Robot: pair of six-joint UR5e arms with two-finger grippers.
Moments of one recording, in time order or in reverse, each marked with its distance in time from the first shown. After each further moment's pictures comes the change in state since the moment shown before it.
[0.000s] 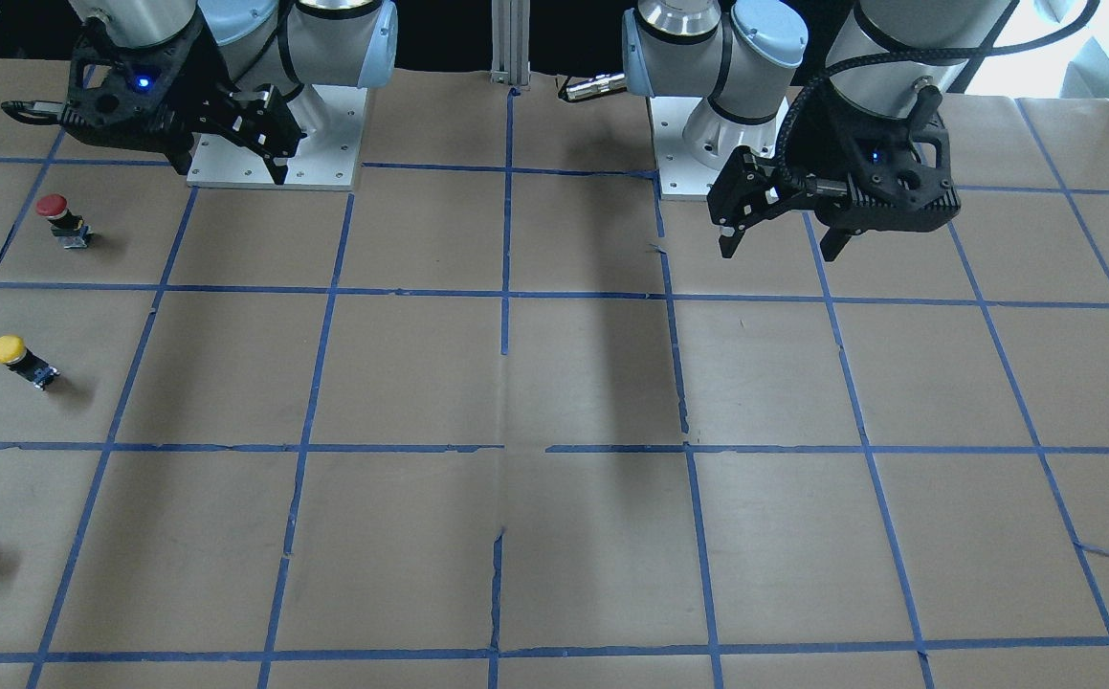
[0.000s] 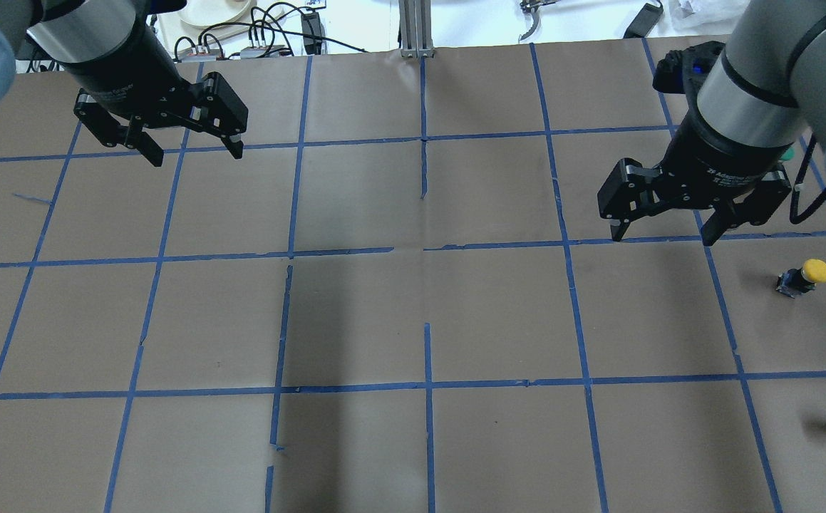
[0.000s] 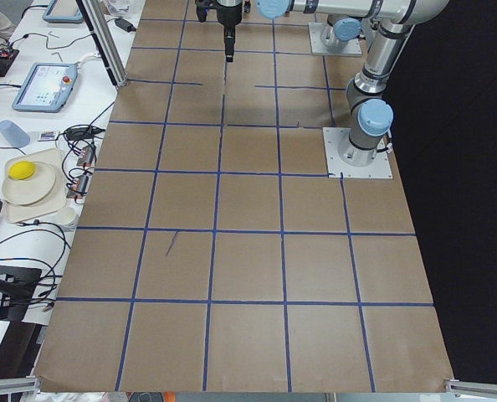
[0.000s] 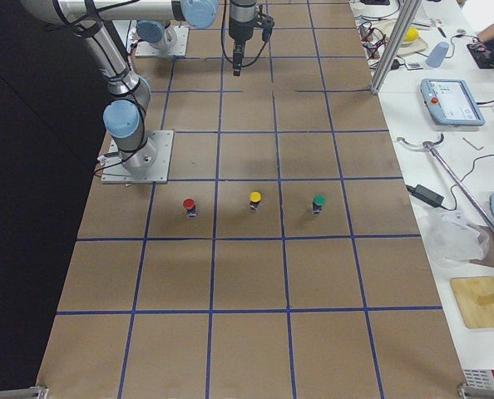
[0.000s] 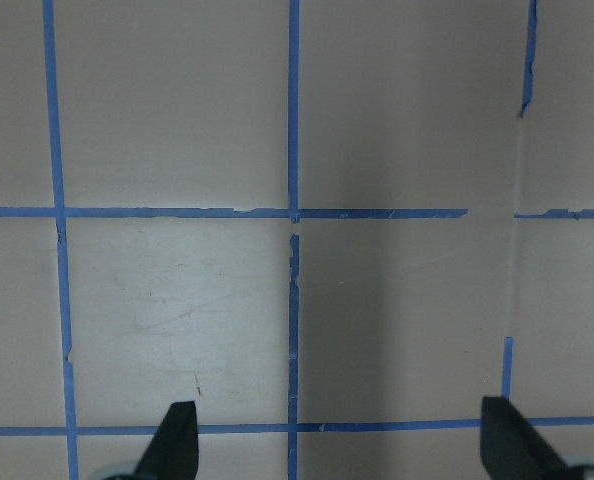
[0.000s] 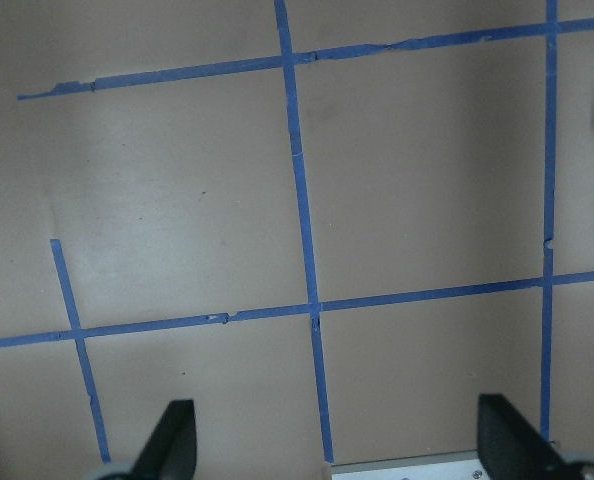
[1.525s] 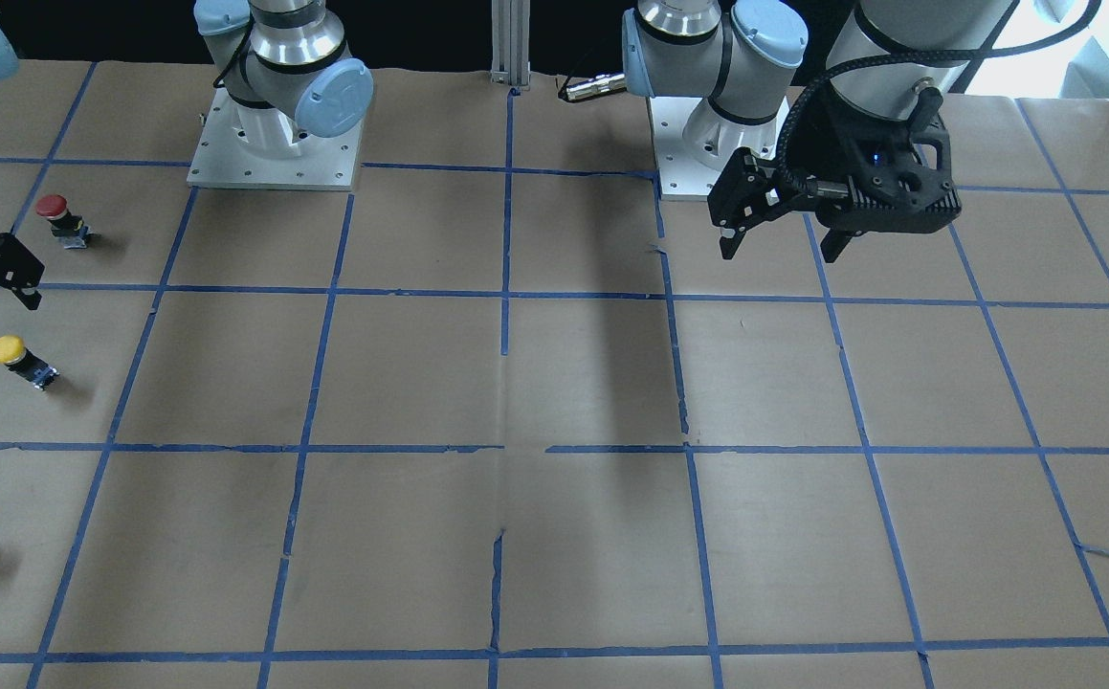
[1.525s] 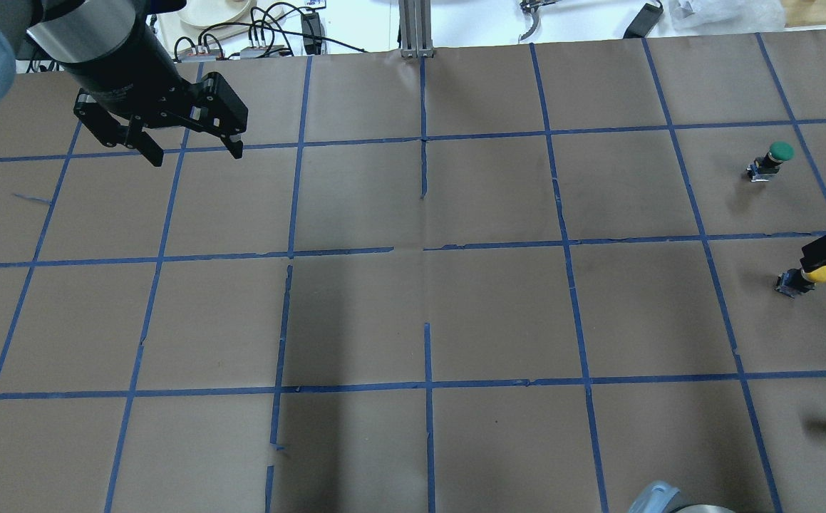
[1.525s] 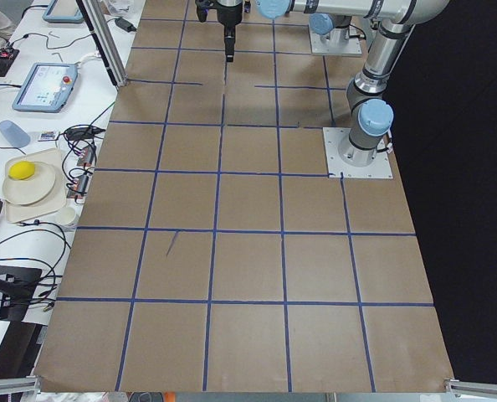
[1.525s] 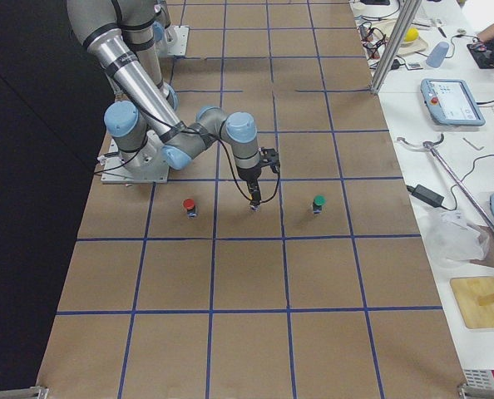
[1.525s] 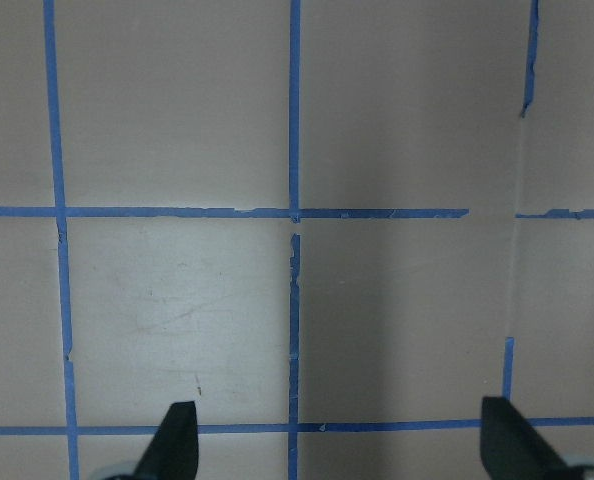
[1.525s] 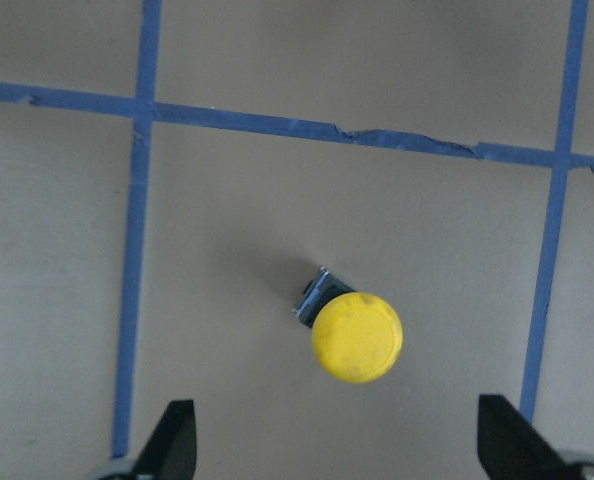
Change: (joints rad) left arm 0.000 0.000 0.001 0.001 0.001 -0.003; right arm -0.643 0.159 0.308 -0.597 0.009 -0.788
